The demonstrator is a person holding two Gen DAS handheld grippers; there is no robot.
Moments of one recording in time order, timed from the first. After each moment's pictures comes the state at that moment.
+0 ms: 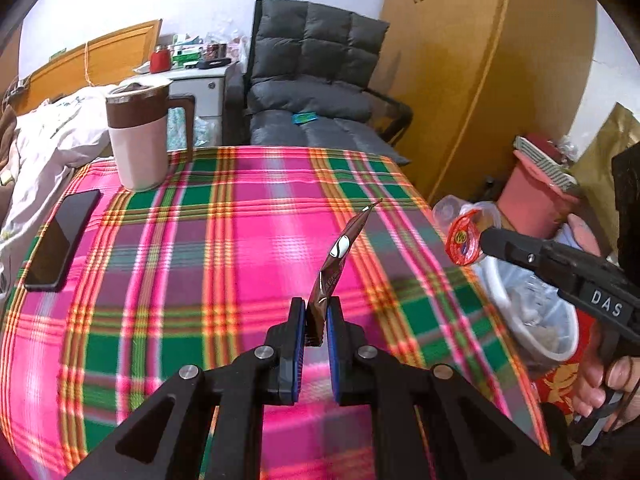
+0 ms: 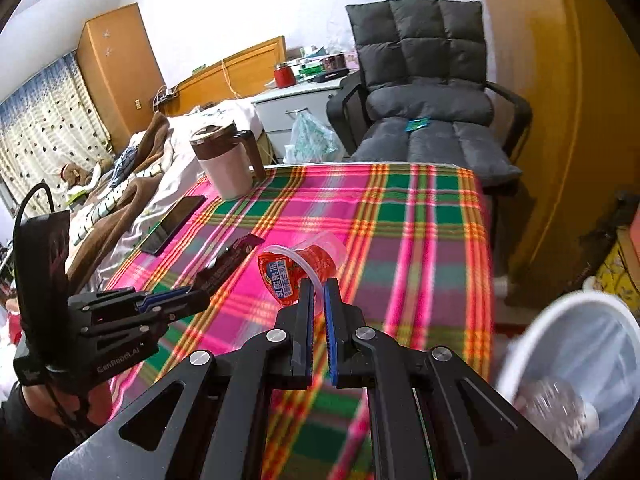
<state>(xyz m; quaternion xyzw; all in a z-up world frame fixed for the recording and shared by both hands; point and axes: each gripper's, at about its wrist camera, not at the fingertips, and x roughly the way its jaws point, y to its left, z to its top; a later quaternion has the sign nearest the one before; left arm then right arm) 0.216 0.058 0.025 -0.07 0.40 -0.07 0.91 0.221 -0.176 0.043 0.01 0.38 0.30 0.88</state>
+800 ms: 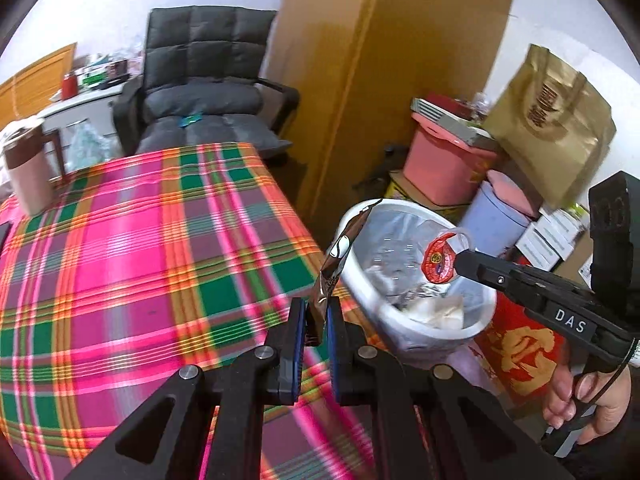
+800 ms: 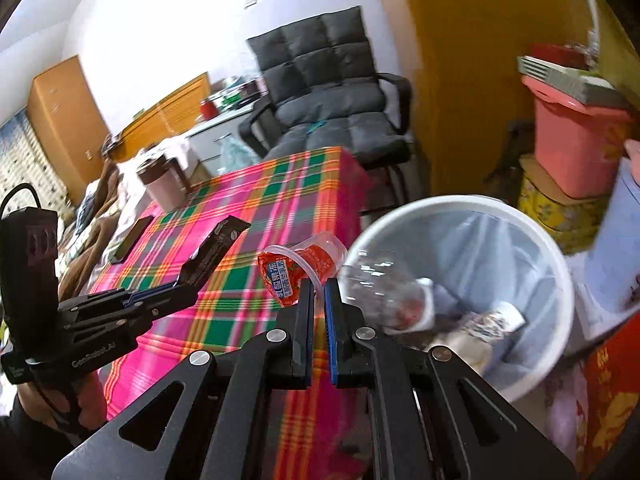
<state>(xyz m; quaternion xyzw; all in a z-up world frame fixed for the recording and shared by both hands) 0.190 -0.093 0.037 -0.04 0.39 -0.20 0.90 0.170 -0.298 0.030 0.09 0.37 0.18 0.91</state>
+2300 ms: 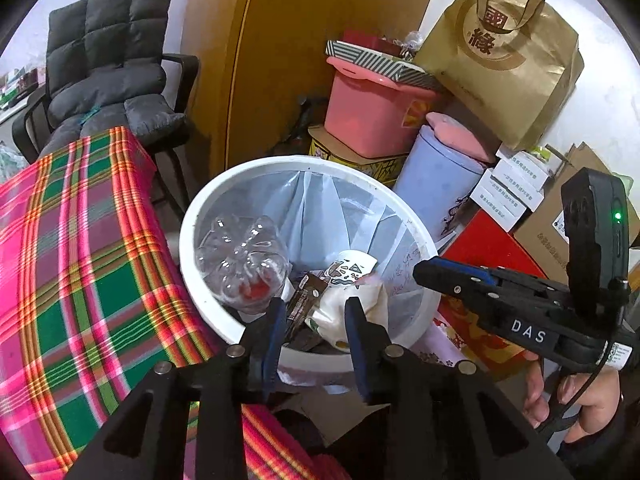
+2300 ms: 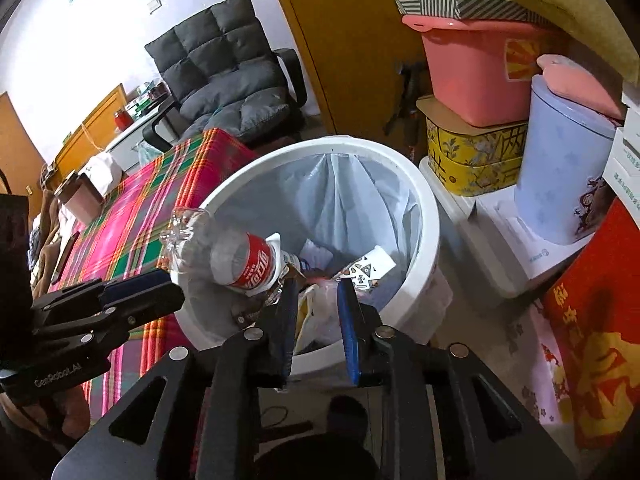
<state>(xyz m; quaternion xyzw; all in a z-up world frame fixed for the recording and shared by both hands) 0.210 -0.216 -0.001 0.00 0.43 -0.30 0.85 0.158 -0.385 -0.008 0.12 0.42 0.07 0.90</state>
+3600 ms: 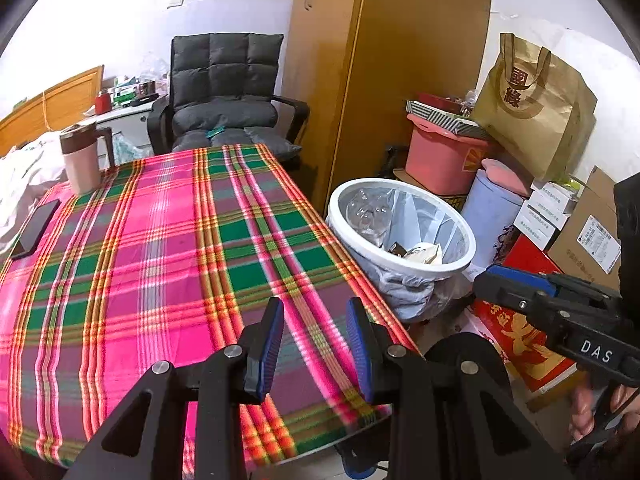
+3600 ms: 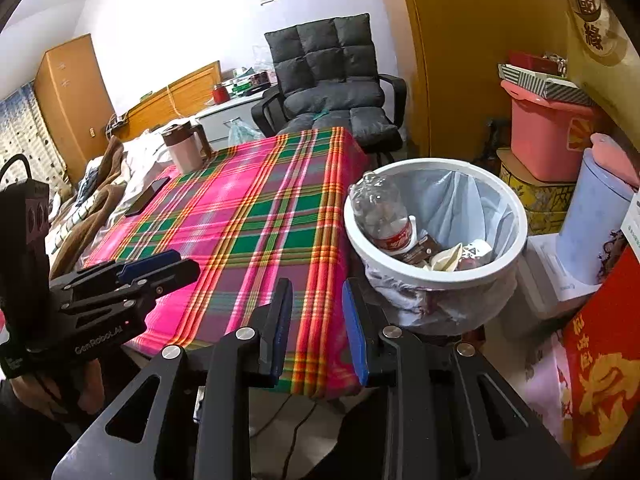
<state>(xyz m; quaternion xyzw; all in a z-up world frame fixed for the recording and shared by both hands) 0.063 -0.089 0.035 -0.02 0.35 -0.15 0.92 0.062 -0.286 0.030 0.04 0.36 0.18 0.91</state>
